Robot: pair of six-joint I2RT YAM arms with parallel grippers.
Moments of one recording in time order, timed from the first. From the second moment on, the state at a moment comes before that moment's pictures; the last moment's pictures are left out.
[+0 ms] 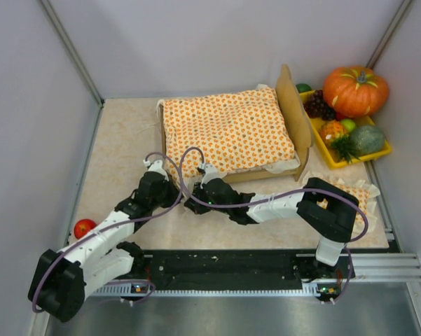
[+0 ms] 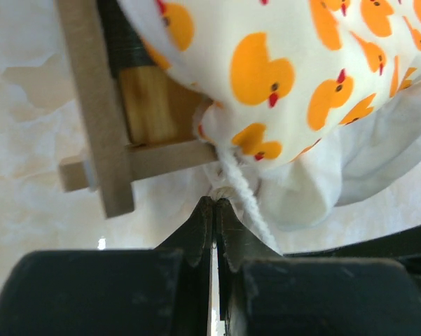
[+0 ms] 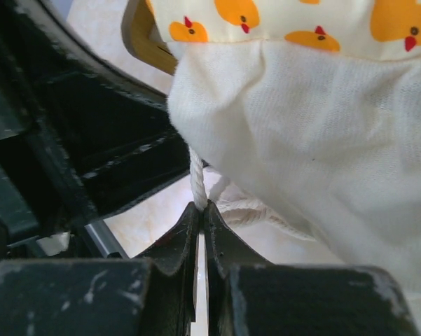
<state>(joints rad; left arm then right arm) -0.47 0.93 0.42 -0.16 0.00 -0.64 1.13 1.77 0.89 0.43 0.09 0.74</state>
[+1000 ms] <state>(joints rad) -0.46 1.21 0.41 0.16 0.36 -0.50 1.14 1.70 0.83 0.36 0.07 0.74</state>
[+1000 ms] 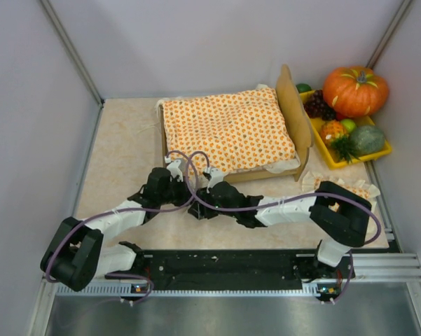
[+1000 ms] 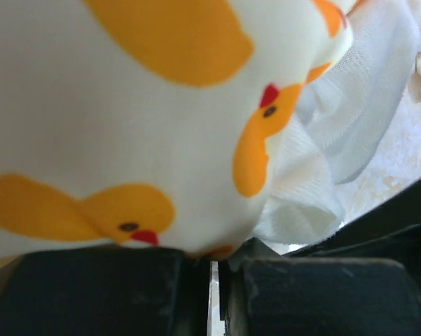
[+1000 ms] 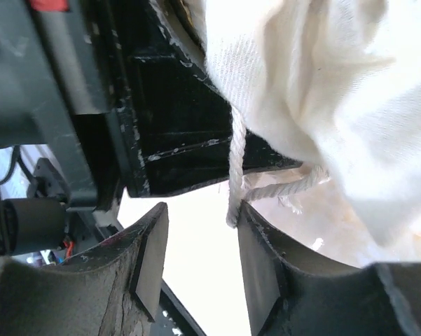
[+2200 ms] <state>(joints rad) -0.46 1.20 0.40 0.16 0.35 -0.50 0.98 1.76 0.62 0.76 -0.07 1.01</state>
